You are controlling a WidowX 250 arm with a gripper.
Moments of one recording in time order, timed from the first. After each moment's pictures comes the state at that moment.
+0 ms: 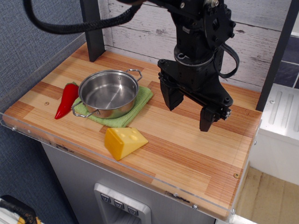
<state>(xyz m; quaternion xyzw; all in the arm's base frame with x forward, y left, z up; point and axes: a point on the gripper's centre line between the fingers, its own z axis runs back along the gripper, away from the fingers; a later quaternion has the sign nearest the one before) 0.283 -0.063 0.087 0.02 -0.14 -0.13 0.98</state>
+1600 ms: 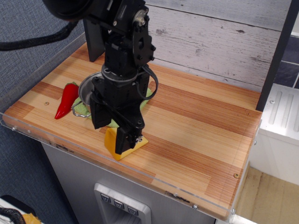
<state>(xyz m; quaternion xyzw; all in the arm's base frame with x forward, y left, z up) 0.223 0.025 0.056 0.07 0.03 -0.19 0.98</state>
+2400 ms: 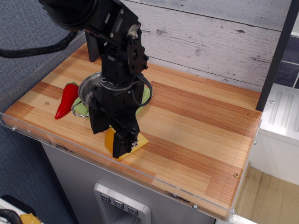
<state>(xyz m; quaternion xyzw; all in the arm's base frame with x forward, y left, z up) 0.228 0.033 0.034 0.06 0.03 -0.20 0.98</state>
